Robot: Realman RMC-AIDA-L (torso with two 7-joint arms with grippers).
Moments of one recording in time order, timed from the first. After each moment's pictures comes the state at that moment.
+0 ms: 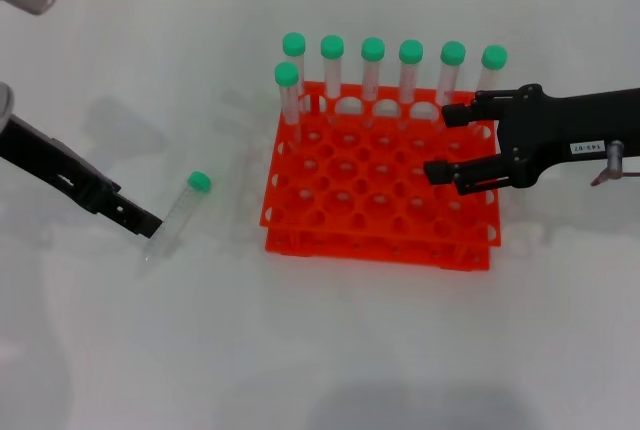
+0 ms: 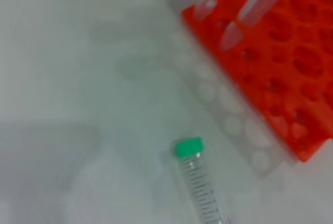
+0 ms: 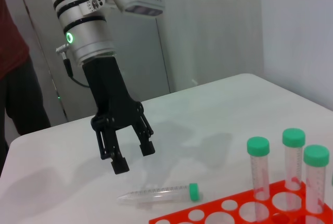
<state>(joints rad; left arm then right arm) -0.74 -1.98 0.88 0.97 2.68 1.72 -2.21 0.53 2.01 -1.13 -0.93 -1.80 -1.45 1.62</state>
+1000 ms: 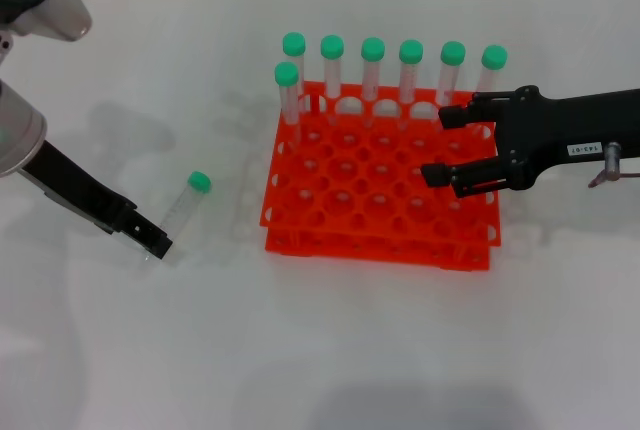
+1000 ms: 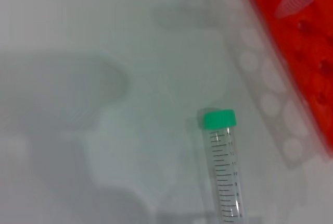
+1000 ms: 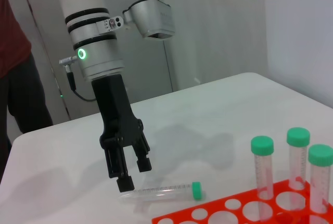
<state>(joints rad) -0.79 -2.01 0.91 0.86 2.78 1.65 -2.40 0.54 2.01 -1.14 -0.93 -1.80 -1.45 1.62</state>
